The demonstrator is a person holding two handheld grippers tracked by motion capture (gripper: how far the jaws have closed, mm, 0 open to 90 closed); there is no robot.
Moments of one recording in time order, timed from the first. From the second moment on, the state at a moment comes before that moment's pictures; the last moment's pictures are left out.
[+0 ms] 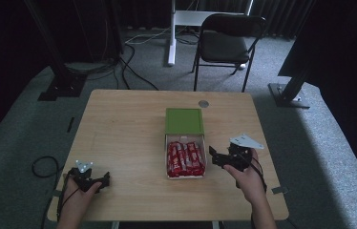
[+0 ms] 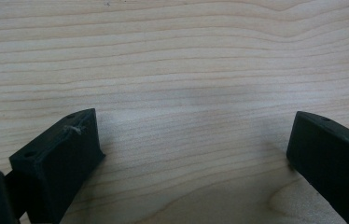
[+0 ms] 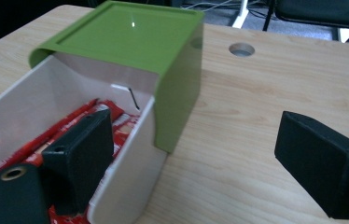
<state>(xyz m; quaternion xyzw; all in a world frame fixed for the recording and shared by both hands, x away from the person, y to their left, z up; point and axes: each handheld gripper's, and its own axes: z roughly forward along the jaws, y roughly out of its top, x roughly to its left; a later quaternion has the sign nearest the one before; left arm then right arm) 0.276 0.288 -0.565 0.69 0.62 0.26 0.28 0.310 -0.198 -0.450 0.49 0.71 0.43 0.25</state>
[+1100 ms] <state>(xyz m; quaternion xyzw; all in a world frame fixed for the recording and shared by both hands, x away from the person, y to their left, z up) 0.276 0.288 -0.565 0.69 0.62 0.26 0.28 0.315 -0.126 -0.447 0.43 0.75 0.45 0.22</state>
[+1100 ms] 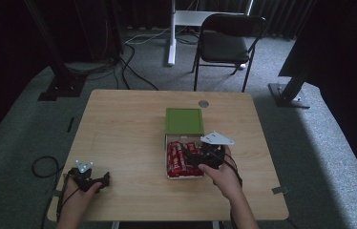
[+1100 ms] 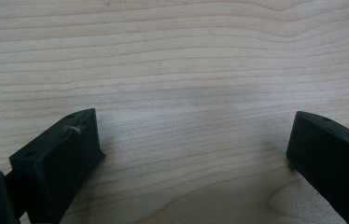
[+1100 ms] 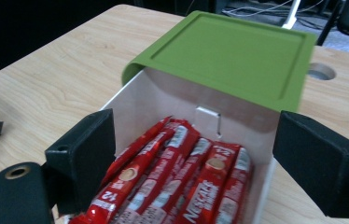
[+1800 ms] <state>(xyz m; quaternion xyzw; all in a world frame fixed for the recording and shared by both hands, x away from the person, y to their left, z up) 0.276 0.288 -0.565 0.69 0.62 0.26 0.28 0.317 -0.093 -0.471 0.42 0.78 0.43 0.21</state>
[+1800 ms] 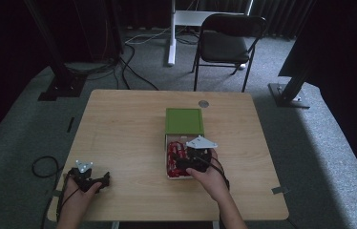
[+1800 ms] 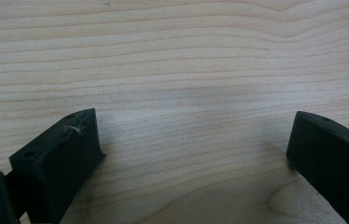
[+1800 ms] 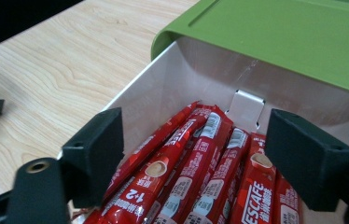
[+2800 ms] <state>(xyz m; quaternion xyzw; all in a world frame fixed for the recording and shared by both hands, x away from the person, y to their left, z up) 0.275 0.287 -0.565 0.69 0.62 0.26 0.28 0.325 -0.080 -0.498 0.42 0.82 0.34 0.19</state>
